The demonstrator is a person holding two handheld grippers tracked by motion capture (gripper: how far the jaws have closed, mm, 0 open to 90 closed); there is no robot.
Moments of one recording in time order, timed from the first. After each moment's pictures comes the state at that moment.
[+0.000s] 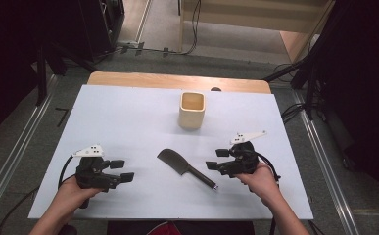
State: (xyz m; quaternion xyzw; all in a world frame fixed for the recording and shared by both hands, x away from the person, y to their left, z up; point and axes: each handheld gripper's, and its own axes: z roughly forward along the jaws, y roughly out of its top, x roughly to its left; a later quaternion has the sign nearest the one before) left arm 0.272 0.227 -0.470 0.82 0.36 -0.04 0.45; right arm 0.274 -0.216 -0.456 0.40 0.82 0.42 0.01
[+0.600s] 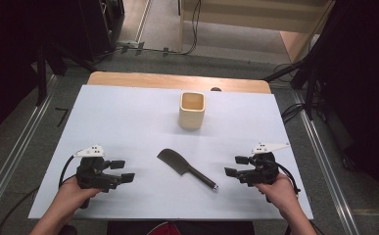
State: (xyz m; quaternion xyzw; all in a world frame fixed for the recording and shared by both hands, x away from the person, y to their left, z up) left arm 0.272 0.226 -0.470 0.82 0.36 -0.04 0.45; right arm 0.245 -0.266 -0.469 0.44 0.80 0.42 0.03
